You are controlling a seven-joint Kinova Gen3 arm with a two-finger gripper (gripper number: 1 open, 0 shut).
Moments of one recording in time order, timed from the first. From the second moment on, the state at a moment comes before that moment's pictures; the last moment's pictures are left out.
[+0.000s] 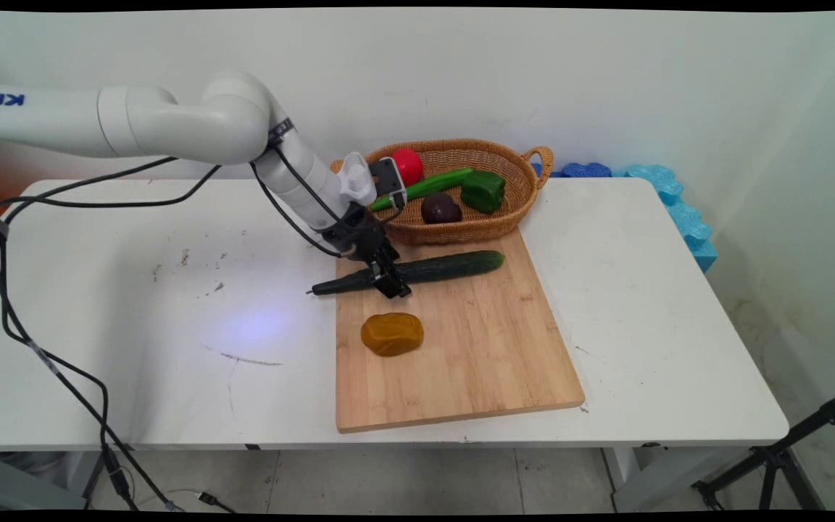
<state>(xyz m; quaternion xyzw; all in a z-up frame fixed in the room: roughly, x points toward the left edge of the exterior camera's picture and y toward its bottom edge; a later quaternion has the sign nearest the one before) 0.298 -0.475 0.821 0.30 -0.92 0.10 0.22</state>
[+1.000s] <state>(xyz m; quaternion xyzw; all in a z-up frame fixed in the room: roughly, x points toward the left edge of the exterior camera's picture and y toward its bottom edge) 0.281 -0.465 0.905 0.27 -0.92 0.06 0.26</state>
